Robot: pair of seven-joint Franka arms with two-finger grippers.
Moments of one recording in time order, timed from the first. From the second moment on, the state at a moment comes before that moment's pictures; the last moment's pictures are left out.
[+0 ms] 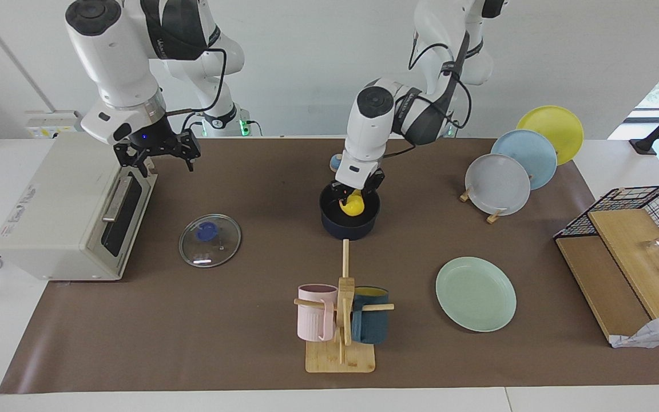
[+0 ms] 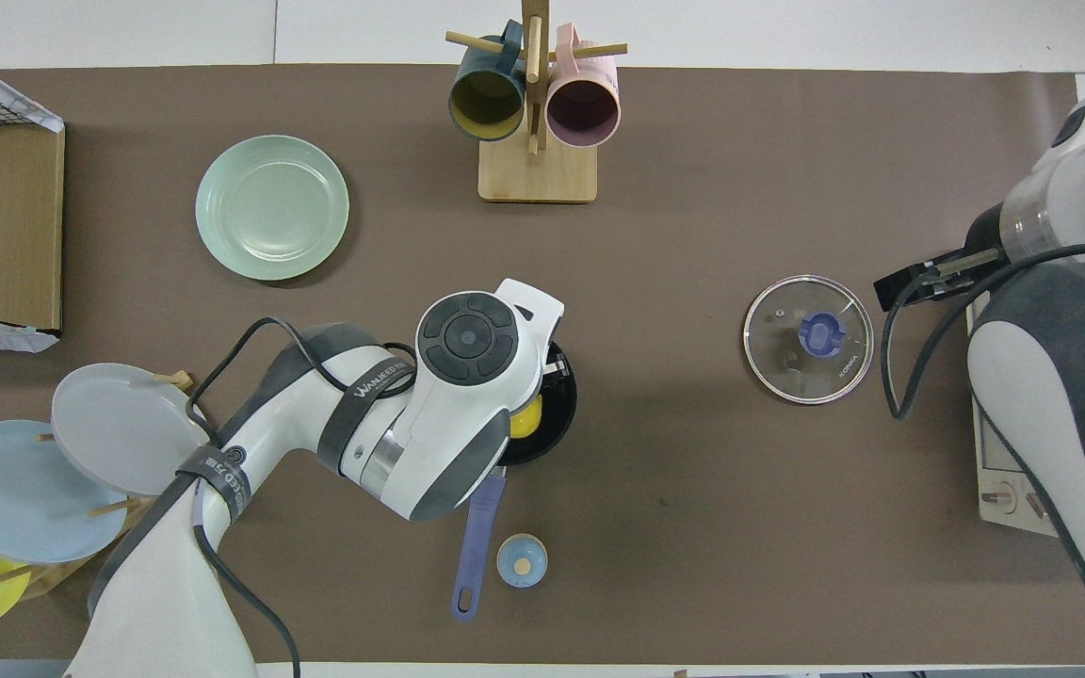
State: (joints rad) left arm -0.58 0.20 -0.06 -1.74 -0.07 1.93 -0.87; right arm 0.14 0.00 -0.05 -1.63 -0.06 1.59 -0.08
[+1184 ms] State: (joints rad) left arm -0.09 0.51 -0.06 -1.53 -0.06 2.18 -0.20; right arm 0.04 -0.01 -0.05 -1.59 -0.06 1.51 -0.02
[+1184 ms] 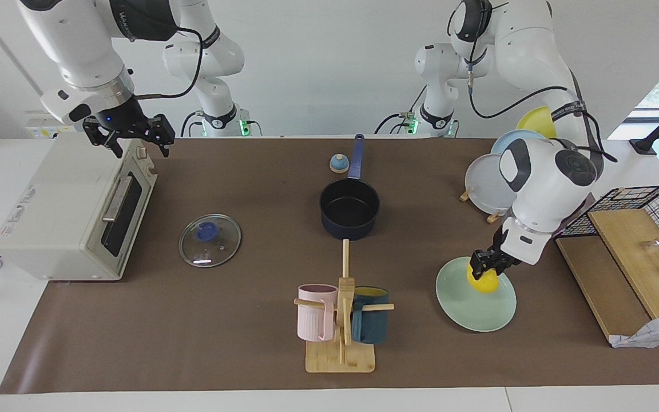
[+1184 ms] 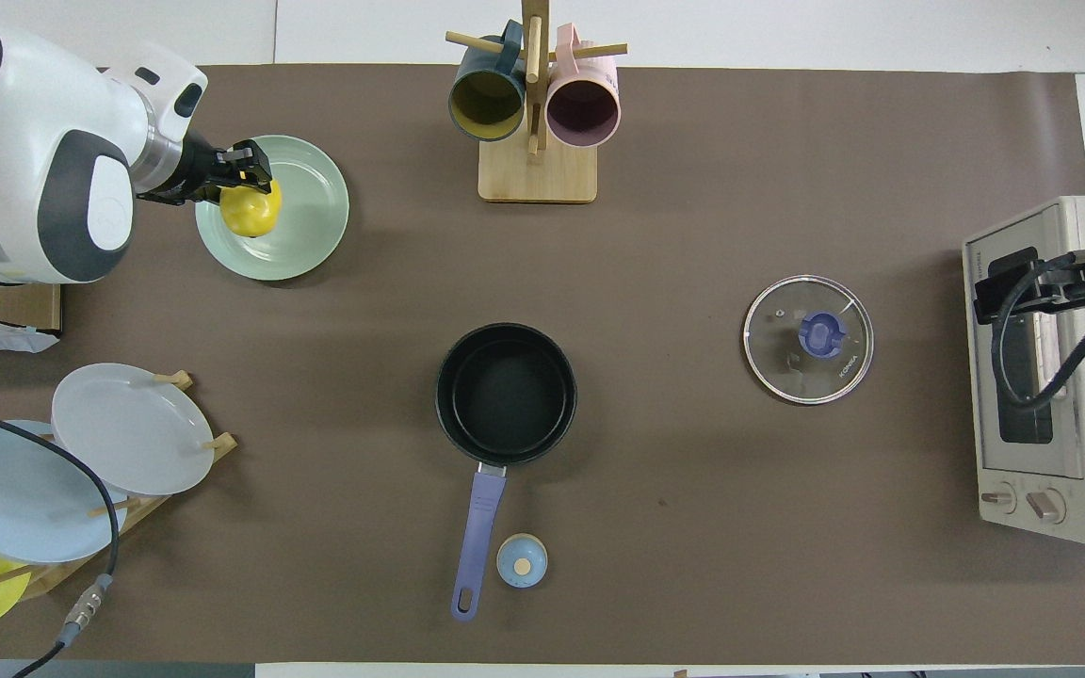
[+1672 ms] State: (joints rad) left arm -0.09 0.53 -0.06 -1.56 -0.04 2.24 -0.17; right arm 0.03 -0.01 -0.05 -1.59 -0.06 1.53 -0.01
